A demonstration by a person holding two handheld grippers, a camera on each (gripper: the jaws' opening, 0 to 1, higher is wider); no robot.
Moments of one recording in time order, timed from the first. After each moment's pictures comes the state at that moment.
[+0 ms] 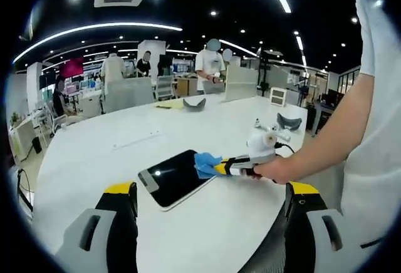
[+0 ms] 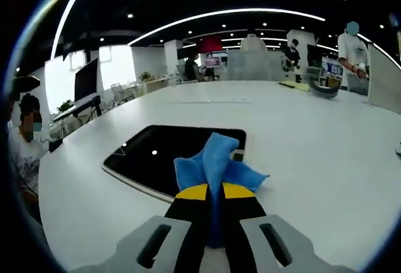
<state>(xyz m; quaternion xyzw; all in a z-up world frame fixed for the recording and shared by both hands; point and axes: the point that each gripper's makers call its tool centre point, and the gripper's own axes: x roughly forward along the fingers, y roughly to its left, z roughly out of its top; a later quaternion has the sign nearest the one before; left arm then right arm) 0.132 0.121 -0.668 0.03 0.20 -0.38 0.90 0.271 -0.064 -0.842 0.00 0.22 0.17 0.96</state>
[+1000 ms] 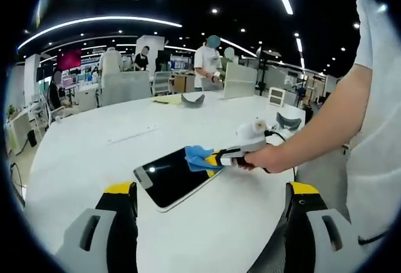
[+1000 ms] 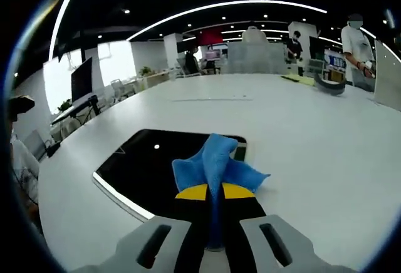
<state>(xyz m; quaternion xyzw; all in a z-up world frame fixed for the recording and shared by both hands) 0.151 0.116 -0.687 0.02 0.21 -0.39 0.89 0.316 -0.059 -0.844 0.00 0.25 0.19 0.95</state>
